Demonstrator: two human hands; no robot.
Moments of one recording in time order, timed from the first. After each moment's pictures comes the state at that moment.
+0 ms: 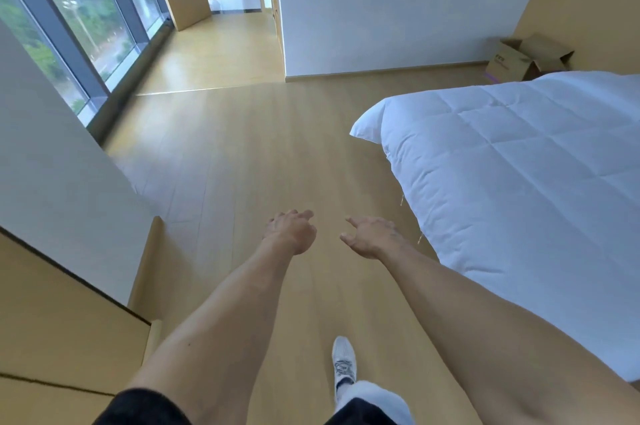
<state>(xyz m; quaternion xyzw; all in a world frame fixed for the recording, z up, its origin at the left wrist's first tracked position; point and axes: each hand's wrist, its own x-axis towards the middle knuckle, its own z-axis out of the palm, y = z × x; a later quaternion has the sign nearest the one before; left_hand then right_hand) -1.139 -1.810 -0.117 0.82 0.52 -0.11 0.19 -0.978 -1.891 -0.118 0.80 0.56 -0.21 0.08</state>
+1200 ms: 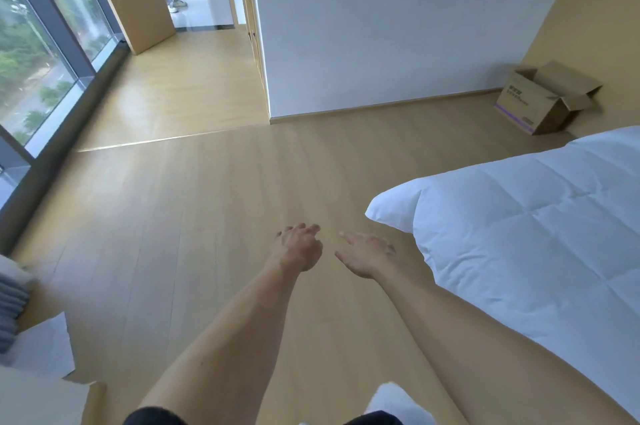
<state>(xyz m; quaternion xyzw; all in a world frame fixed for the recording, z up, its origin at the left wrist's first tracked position) -0.937 -1.143 -0.121 0.86 0.47 -0.10 0.19 -0.805 -1.239 -0.108 0.82 0.53 -0.22 0.05</state>
